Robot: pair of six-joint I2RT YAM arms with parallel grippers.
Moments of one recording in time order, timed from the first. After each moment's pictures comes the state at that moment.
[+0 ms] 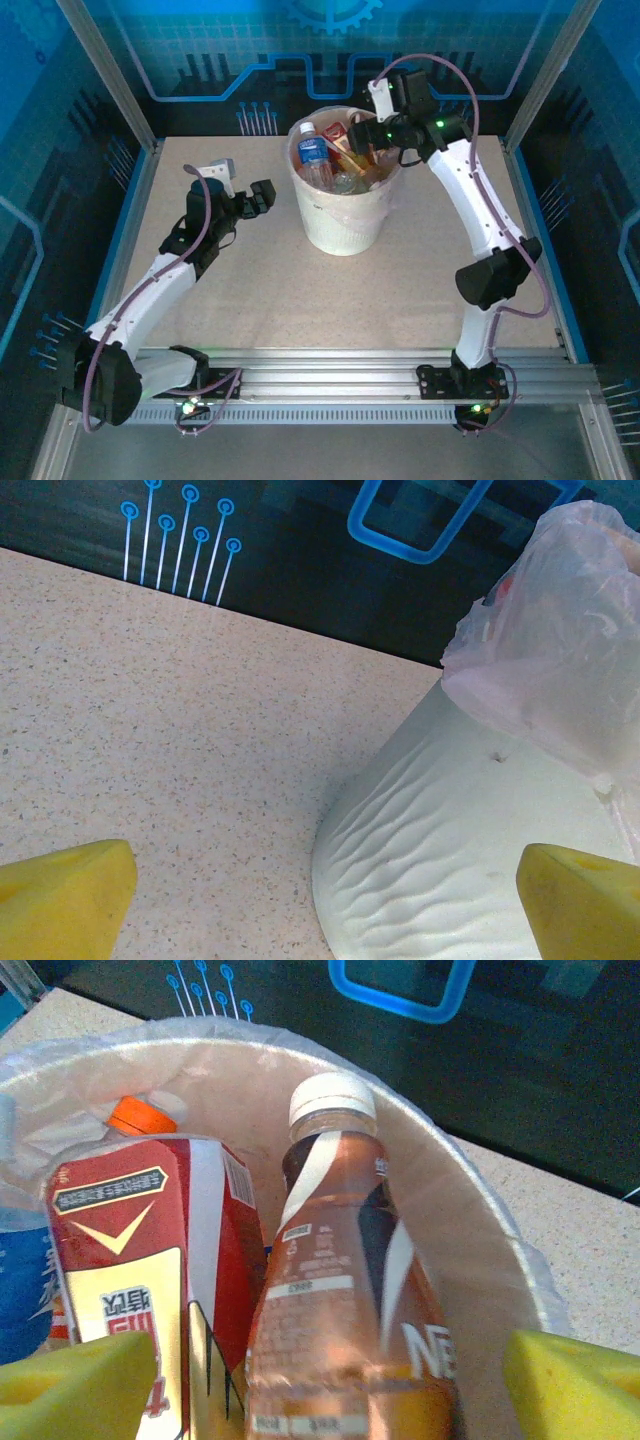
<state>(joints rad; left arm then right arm) -0.25 1.17 0.87 -0.05 -0.03 -0.48 0.39 1.89 2.23 -1.02 -0.01 -0.01</state>
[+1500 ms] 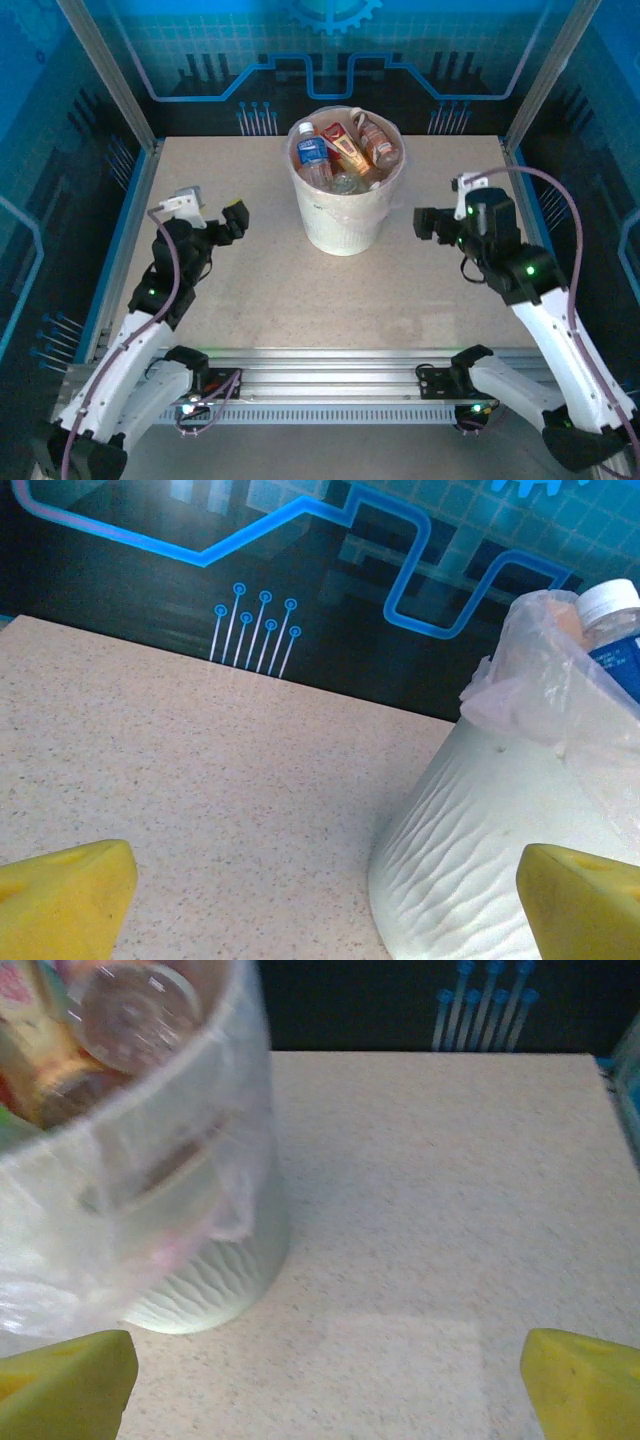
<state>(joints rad) -0.25 0.72 0.65 -0.13 -0.17 -0.39 0.39 0.87 1.15 -0.86 0.28 0.25</state>
